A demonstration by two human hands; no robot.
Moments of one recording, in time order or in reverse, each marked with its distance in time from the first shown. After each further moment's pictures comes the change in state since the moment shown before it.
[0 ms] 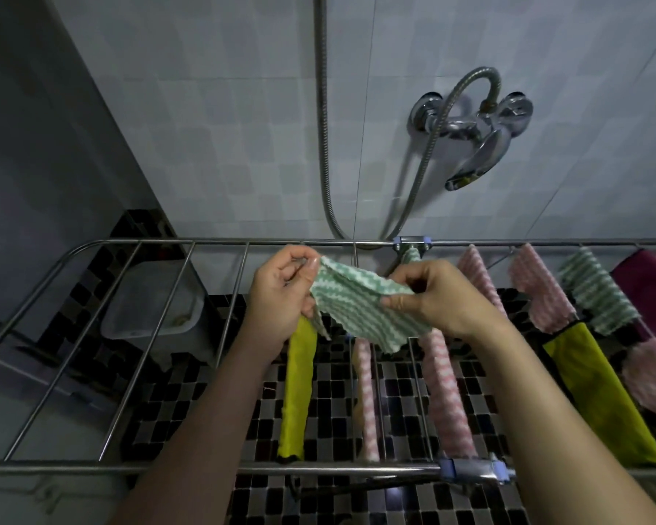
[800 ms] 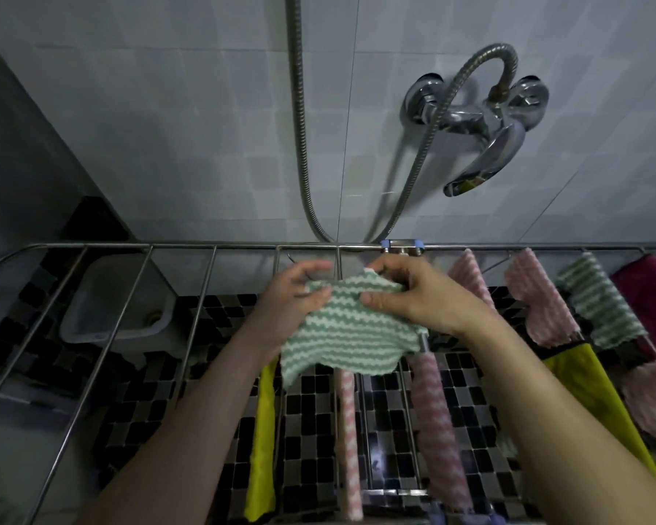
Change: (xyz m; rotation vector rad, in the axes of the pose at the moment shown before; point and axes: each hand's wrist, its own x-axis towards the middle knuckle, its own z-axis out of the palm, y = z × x) left_hand 0.061 -0.052 0.020 -0.033 -0.267 -0.417; right_hand 0.067 0.030 -0.019 0.075 -0.195 0.032
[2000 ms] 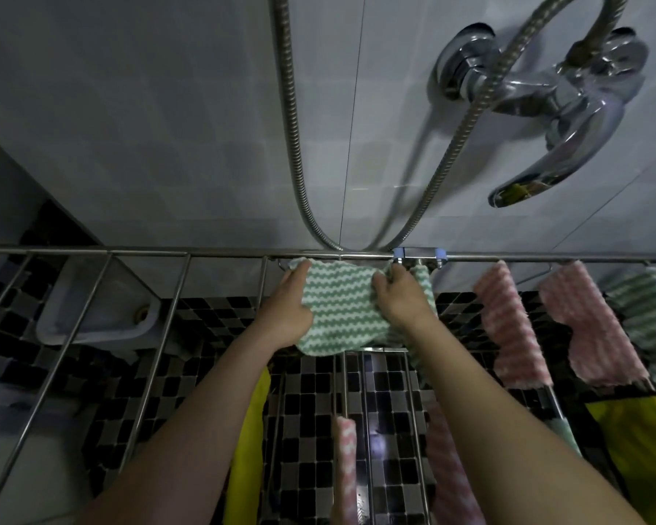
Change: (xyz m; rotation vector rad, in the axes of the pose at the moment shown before) left_hand 0.118 -0.057 -0.018 0.680 0.031 -0.139; right_hand 0.132 0.102 0.019 -0.142 0.386 0.472
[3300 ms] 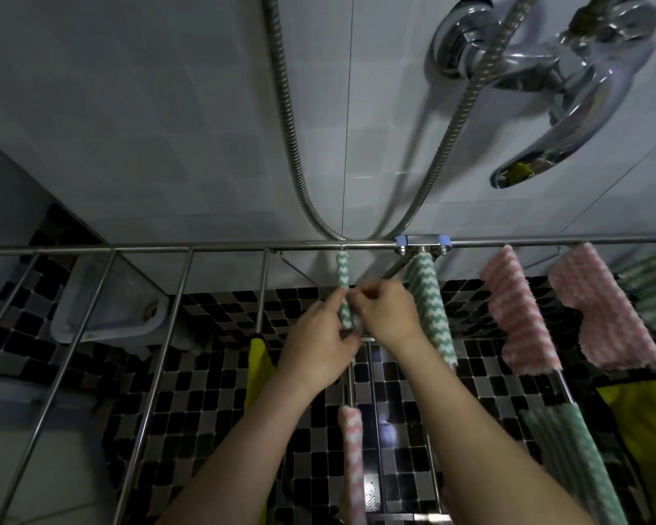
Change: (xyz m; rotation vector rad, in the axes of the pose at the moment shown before) left_hand -0.046 0.013 0.046 0.221 0.141 0.134; right_hand -0.034 0.007 0.025 0.057 0.024 -0.125
